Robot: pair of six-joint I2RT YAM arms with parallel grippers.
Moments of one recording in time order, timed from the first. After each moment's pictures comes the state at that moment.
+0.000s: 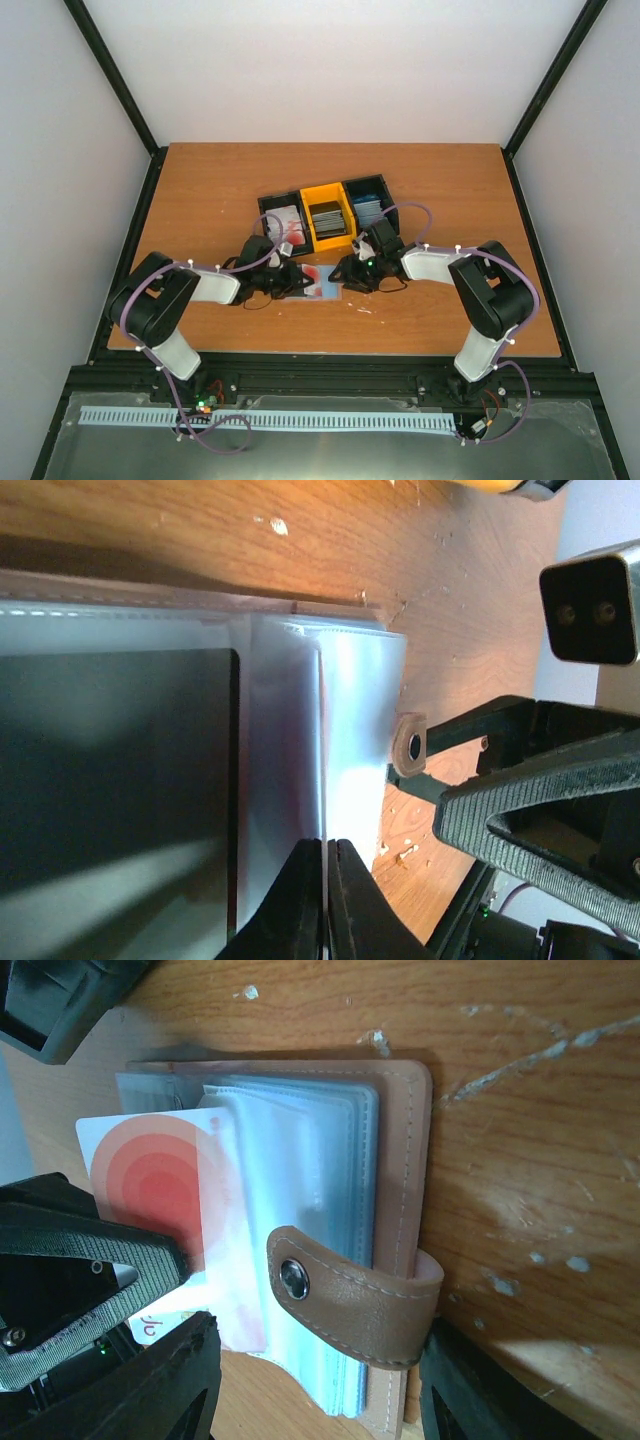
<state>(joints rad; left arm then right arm) -0.52 1.64 0.53 0.36 0.61 -0.97 0.55 1.74 0.83 -0.12 -0.63 0.75</state>
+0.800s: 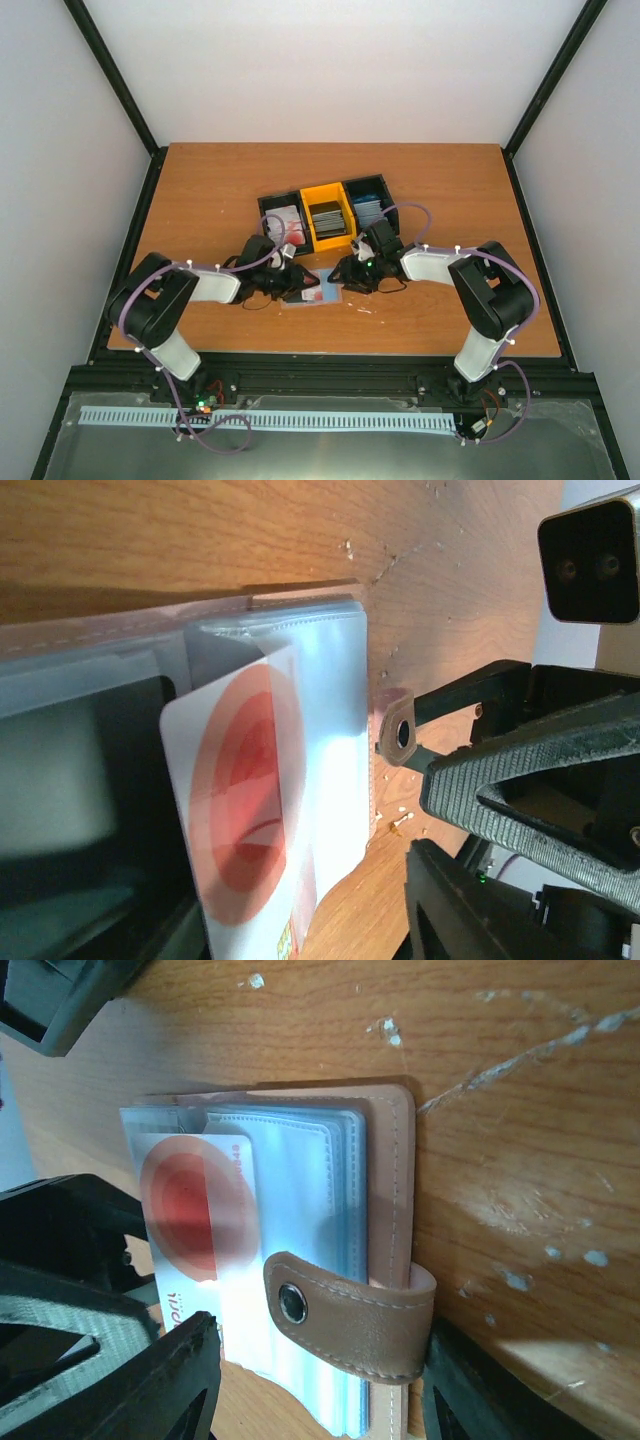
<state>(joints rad) -0.52 1.66 0.54 0.33 0.68 -0.93 0.56 1.73 0.83 -0.12 -0.63 0.75</state>
